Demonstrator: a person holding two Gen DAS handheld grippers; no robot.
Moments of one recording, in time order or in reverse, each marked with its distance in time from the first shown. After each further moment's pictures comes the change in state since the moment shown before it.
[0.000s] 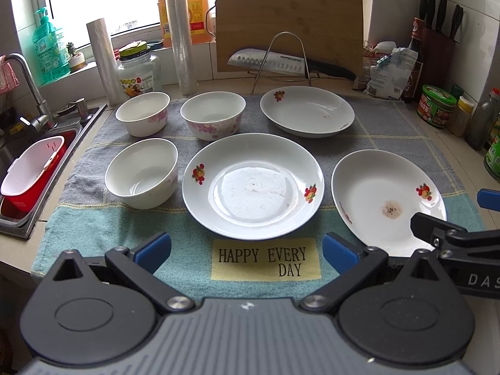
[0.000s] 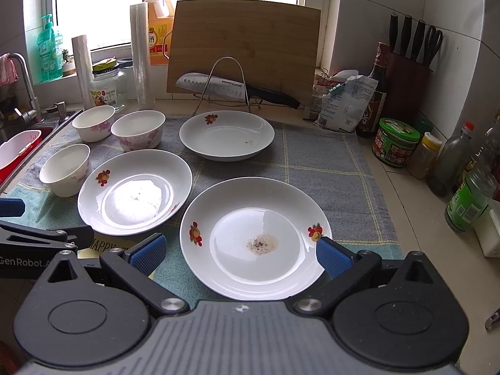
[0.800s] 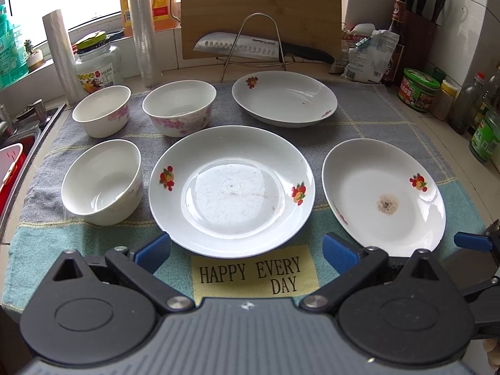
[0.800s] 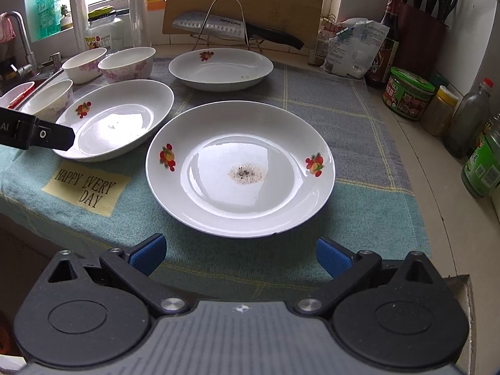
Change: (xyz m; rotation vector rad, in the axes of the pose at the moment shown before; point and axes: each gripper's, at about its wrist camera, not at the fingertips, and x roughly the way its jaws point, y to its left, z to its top) left arm 0.044 0.006 0.015 0.070 0.051 -0.132; right arm 0.055 -0.023 -0.054 -0.047 0.144 0.020
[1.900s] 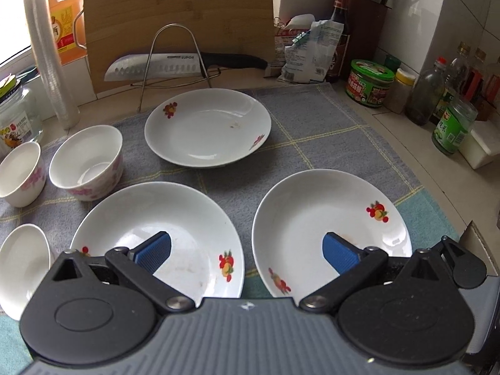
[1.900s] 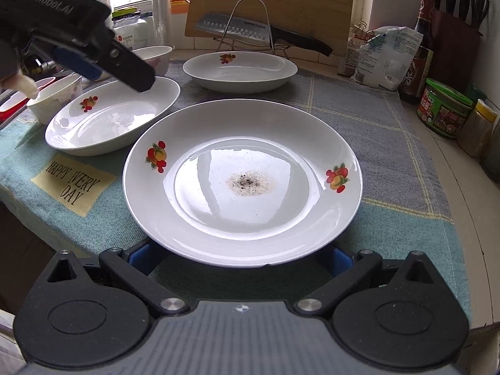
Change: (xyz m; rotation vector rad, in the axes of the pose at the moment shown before) left arm 0.046 -0.058 0.072 0.158 0.017 -0.160; right arm 0.041 -0.025 -0.002 -0.100 -0.083 0.137
